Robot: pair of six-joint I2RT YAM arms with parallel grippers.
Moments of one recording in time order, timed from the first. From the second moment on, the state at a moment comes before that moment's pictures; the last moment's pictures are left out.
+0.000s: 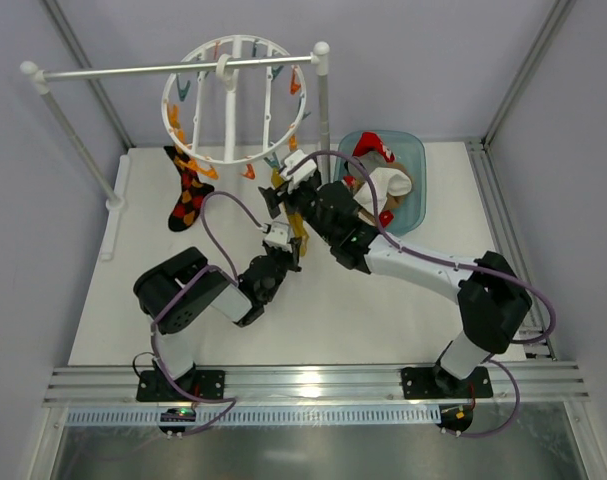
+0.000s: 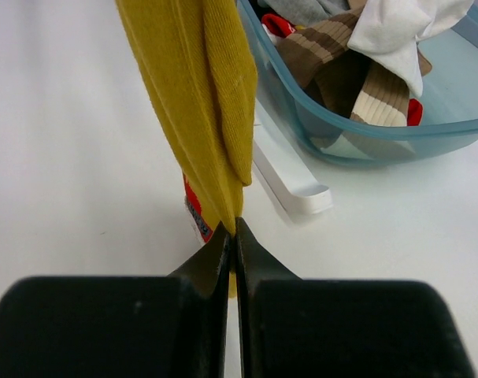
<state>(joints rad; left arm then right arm) -0.81 1.85 0.50 1.31 -0.38 -0.18 0.86 1.61 1.16 0.54 0.17 -0.17</state>
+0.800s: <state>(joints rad) -0.81 1.83 0.47 1.31 -0.38 -0.17 0.86 1.83 1.30 0.72 0.35 -0.26</state>
